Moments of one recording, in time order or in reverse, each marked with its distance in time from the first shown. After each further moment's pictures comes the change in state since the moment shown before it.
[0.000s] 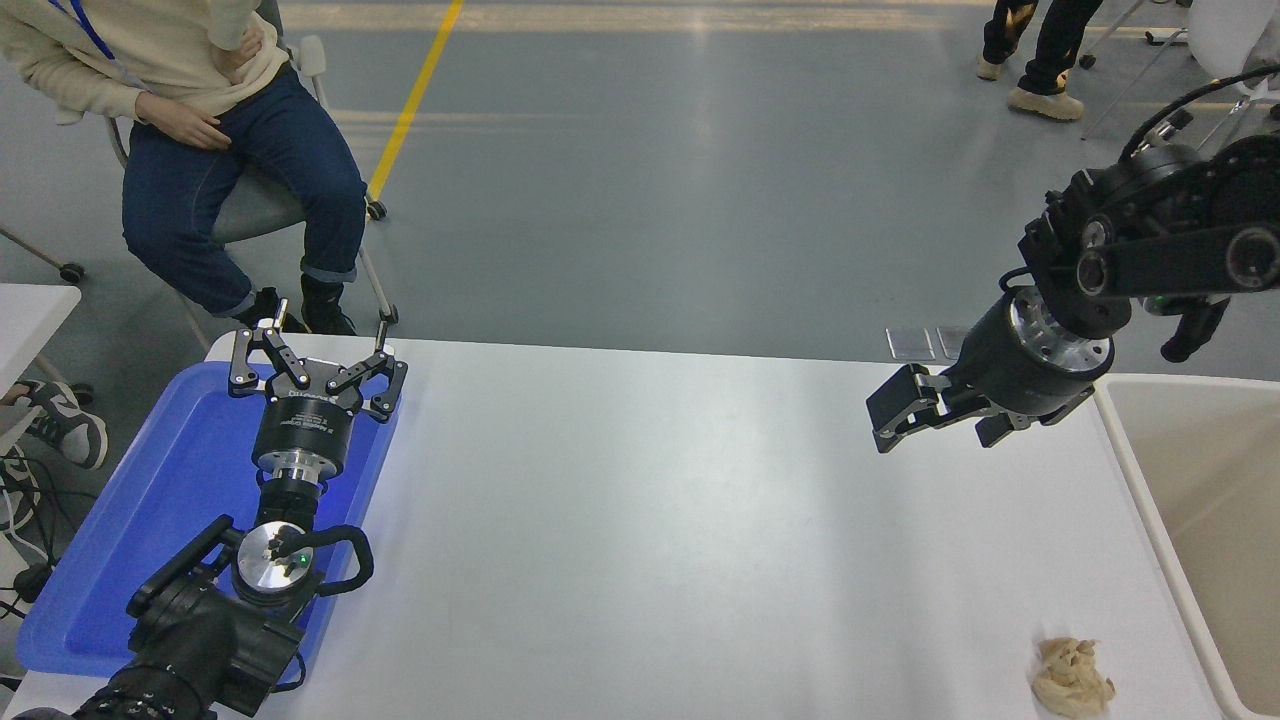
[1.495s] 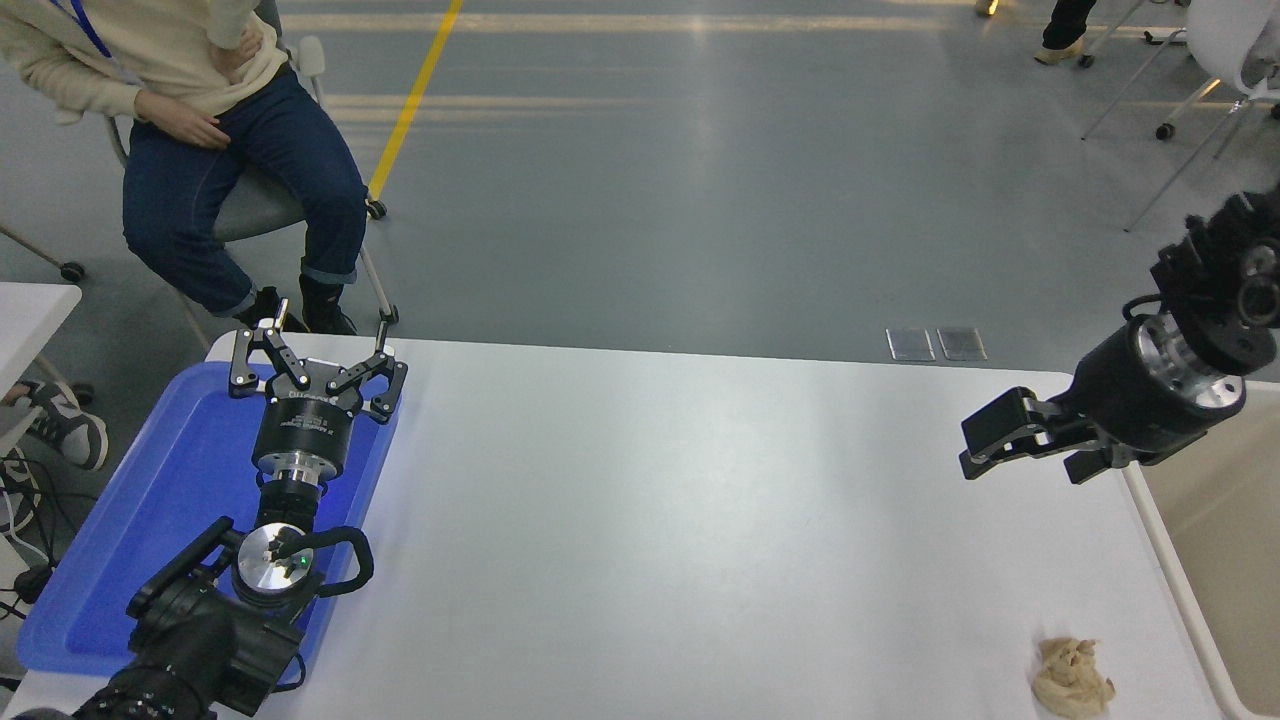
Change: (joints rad) left arm 0.001 0.000 0.000 0.000 0.001 0.002 0.000; right arm -0.031 -0.406 -0.024 0.132 -0.278 -0.017 0.001
